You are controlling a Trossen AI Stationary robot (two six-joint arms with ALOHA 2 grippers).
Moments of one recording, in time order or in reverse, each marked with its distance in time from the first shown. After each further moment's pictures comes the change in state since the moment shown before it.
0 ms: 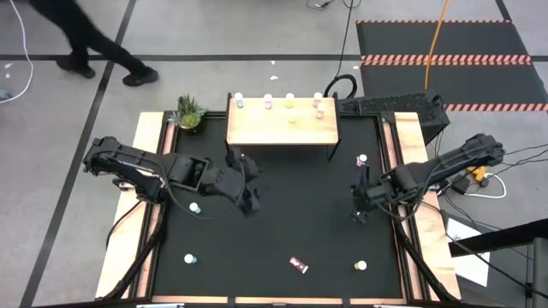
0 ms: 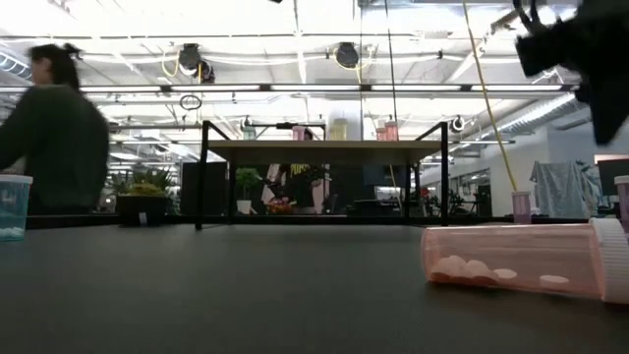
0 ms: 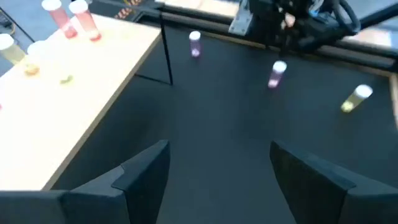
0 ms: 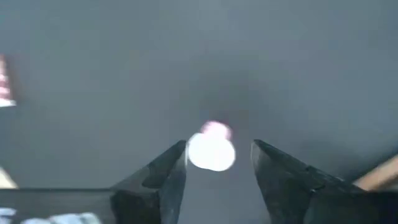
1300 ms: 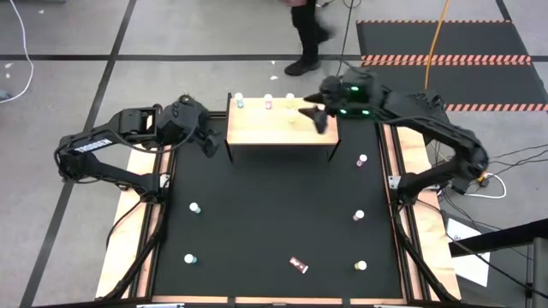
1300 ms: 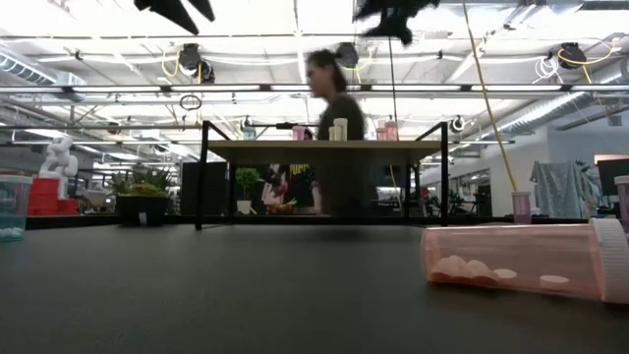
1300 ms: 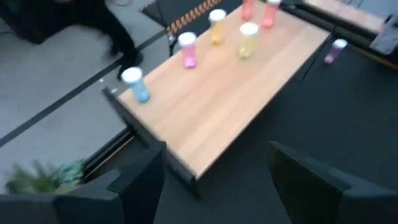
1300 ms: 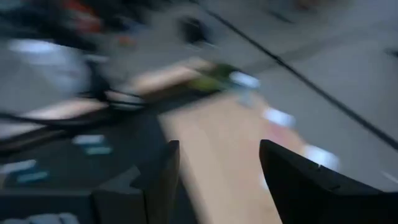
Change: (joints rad) left arm 0.421 -0.311 0.002 -0.384 0.021 -0.001; right arm -0.839 0.287 0.627 0.658 -0.282 -1.002
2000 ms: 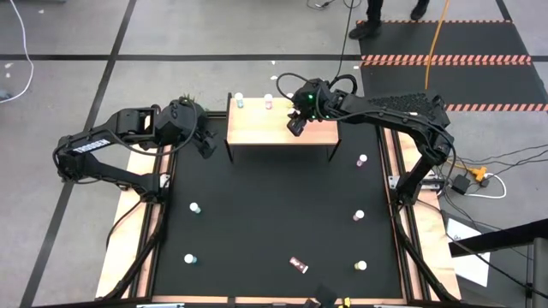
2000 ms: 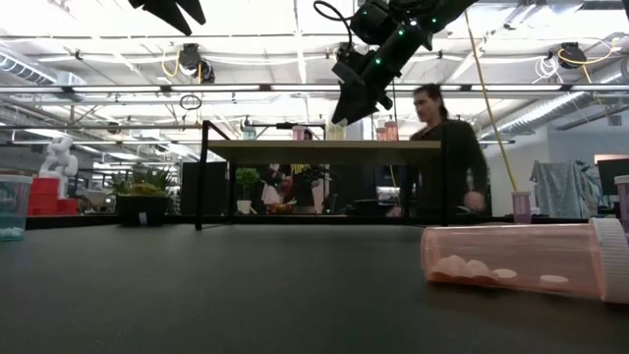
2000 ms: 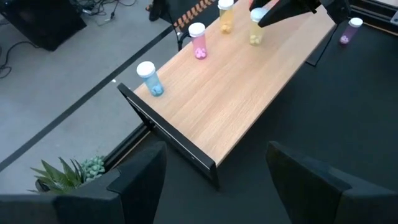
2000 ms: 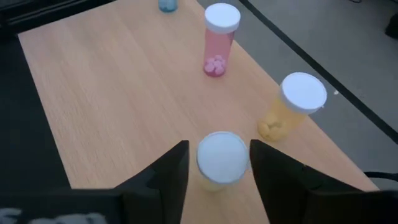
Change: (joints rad) left arm 0.000 -0.021 -0.001 -0.064 -0.025 0.058; right arm -0.030 0.353 0.002 0.022 0.281 -0.055
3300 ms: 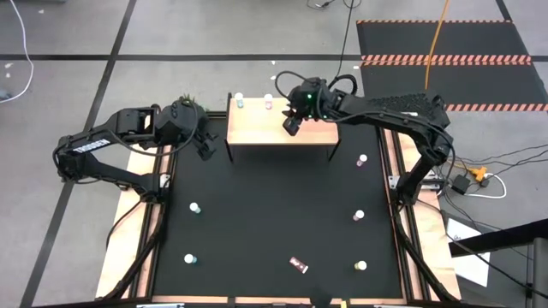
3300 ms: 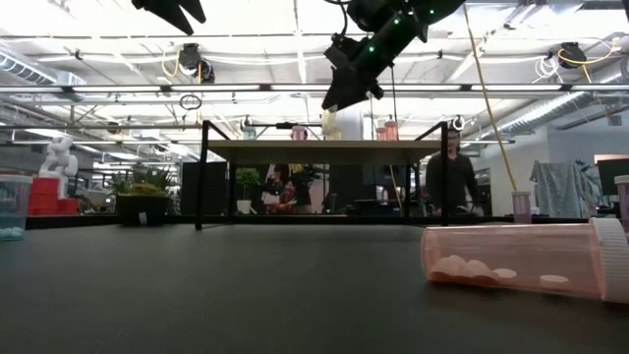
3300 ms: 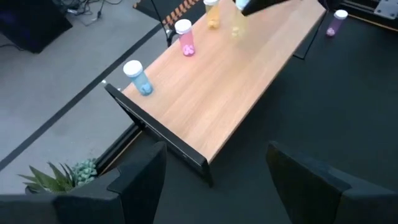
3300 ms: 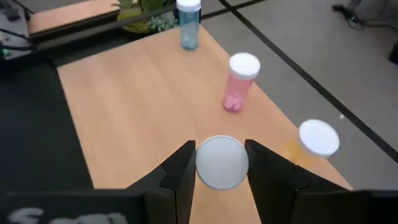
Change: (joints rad) left arm 0.000 0.000 0.000 0.003 0.050 0.034; right arm 0.026 0.002 0.043 0.043 0.001 -0.010
